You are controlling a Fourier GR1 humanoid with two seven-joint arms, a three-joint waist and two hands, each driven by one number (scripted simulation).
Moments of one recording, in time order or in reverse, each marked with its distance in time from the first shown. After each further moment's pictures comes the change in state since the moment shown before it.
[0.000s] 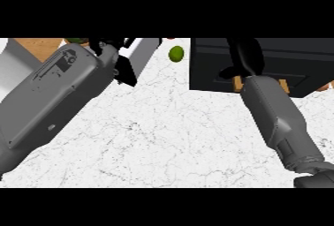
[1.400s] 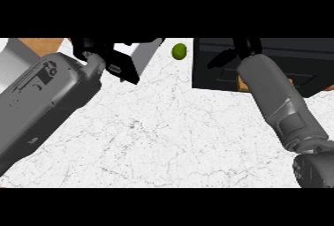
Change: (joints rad) left arm 0.077 0.068 0.010 -0.172 -0.041 0.010 0.084; right arm -0.221 -0.011 -0.339 0.215 -0.318 0.216 -0.247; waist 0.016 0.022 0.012
